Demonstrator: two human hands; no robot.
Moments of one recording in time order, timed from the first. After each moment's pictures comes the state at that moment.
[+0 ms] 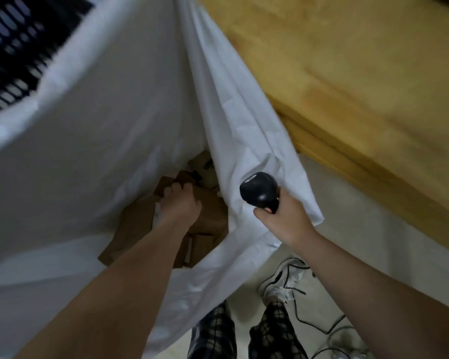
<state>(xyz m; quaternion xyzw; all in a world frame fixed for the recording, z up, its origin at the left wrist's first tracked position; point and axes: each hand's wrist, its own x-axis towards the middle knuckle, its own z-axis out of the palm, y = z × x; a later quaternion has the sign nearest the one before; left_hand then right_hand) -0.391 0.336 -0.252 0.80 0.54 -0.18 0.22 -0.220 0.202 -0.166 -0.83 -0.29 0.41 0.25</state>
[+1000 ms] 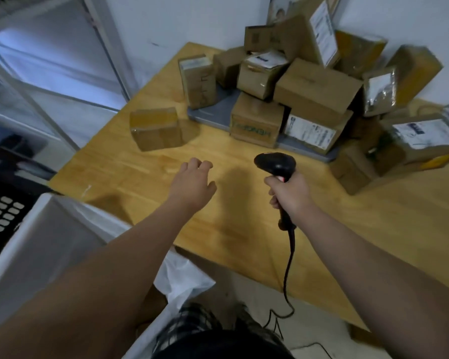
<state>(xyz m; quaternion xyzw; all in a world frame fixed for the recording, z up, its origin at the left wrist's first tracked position) -0.077 0.328 0.048 0.93 0.33 0.00 0.16 0.059 0.171 0.059 -0.83 -0.10 0.28 0.48</state>
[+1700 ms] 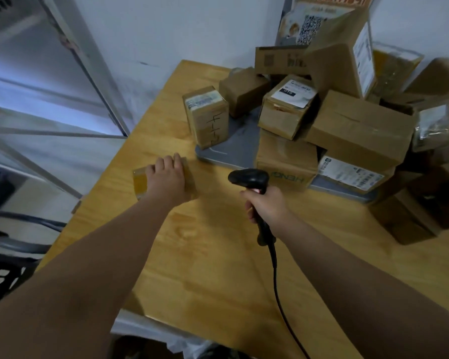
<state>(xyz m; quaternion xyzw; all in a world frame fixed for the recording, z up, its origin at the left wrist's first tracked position) -0.007 0.545 0.024 0.93 0.35 -0.11 -0.03 0.087 0.350 0.048 -0.77 -0.04 0.39 0.50</state>
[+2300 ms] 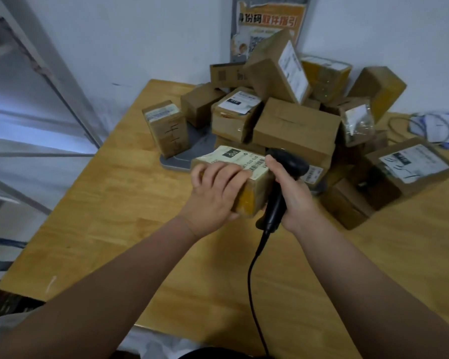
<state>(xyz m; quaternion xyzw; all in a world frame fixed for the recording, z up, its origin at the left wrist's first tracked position) 0.034 0.379 0.063 0.93 -0.04 0.37 -0.03 0.125 0.235 0.111 -0.57 0.10 0.35 0.74</state>
